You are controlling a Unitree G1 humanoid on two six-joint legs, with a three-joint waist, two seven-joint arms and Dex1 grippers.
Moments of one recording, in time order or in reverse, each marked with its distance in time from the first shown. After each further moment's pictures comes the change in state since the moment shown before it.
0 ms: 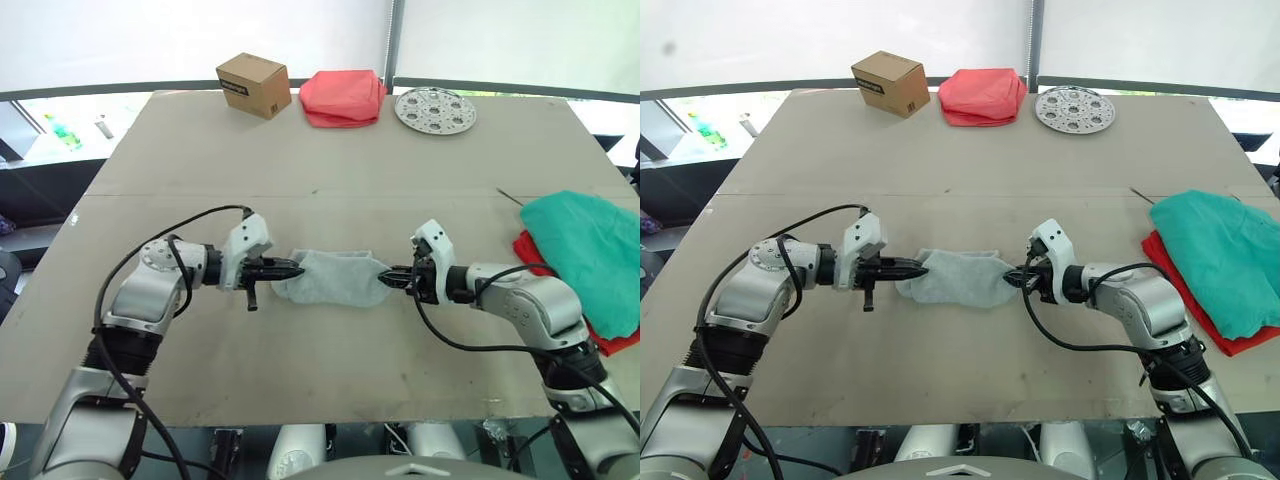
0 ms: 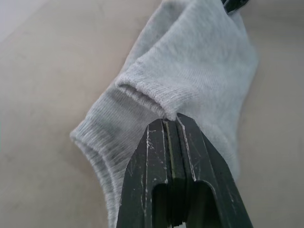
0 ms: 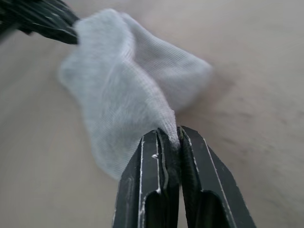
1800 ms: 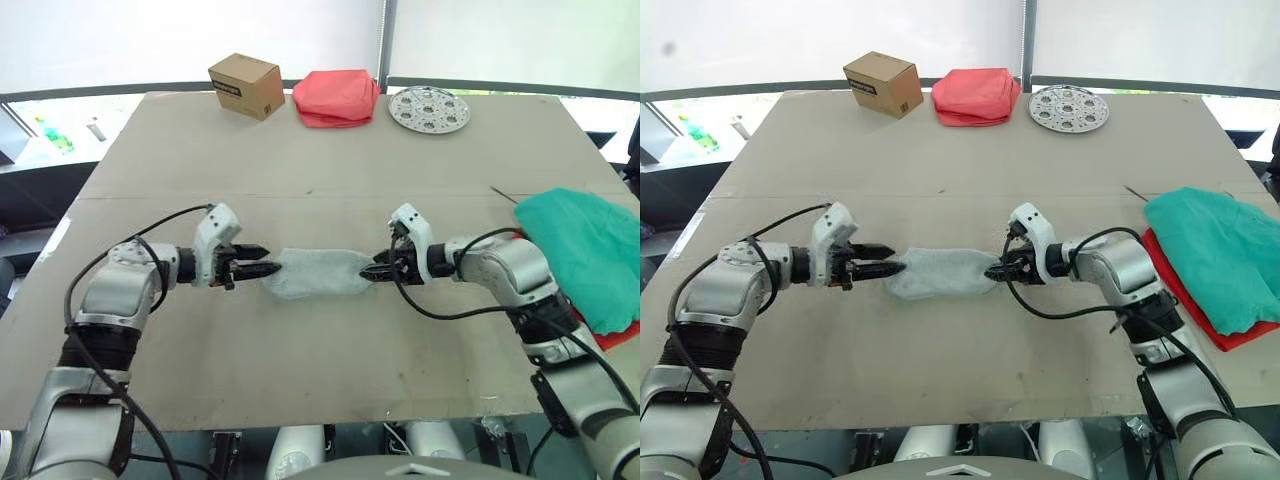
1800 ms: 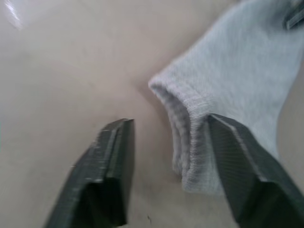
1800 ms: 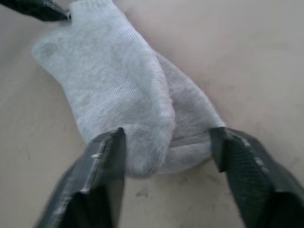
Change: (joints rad) left arm -0.001 0.047 0.152 0.061 -0.062 0.260 0.128; right arm -0.183 0.004 0.132 0.231 -0.139 -0.117 0.086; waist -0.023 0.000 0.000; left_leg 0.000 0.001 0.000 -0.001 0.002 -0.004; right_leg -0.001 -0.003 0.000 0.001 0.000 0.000
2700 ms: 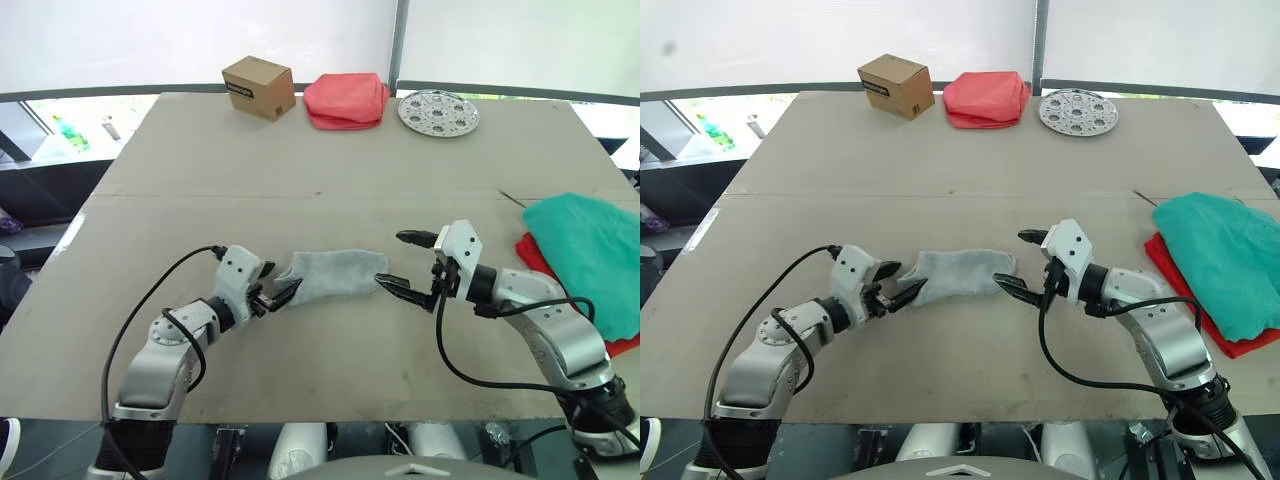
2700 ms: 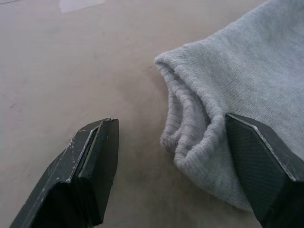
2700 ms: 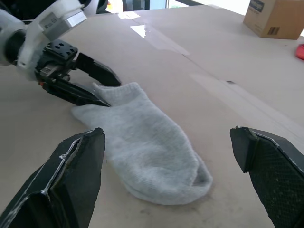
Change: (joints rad) left arm 0.379 -0.277 -0.069 -0.355 0.183 -0.252 0.497; right arm 0.368 -0.099 -0.088 -0.371 -0.105 -0.451 0.033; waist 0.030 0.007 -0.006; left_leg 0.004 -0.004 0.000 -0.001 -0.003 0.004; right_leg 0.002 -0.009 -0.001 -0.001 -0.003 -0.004
